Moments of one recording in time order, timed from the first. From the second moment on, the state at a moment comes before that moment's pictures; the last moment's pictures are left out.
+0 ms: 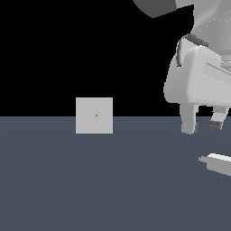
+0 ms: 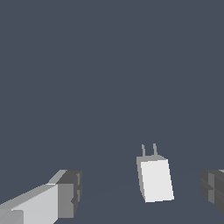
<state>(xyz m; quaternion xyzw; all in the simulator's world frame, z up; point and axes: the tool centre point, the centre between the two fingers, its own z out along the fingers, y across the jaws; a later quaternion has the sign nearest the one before) -0.089 -0.161 0.080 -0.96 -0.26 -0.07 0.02</state>
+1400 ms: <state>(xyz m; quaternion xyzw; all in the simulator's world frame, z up) -0.092 -0.194 0.036 -0.95 -0.30 -0.08 0.03</state>
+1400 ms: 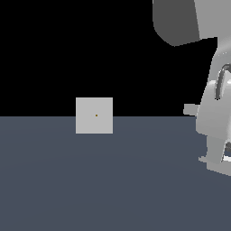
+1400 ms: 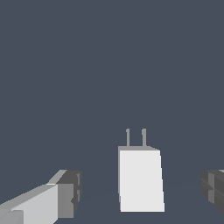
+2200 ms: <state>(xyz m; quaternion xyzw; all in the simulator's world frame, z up) -0.092 -0.195 0.012 -0.95 -0.30 -0.08 0.03</state>
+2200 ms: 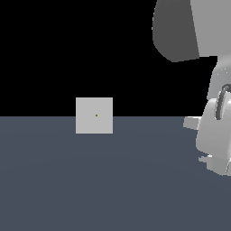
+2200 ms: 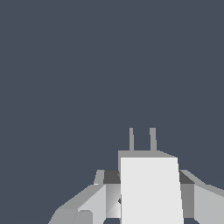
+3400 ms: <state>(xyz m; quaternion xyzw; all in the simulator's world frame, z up) -0.098 -0.125 0.036 -0.97 -0.22 -0.09 0.02</state>
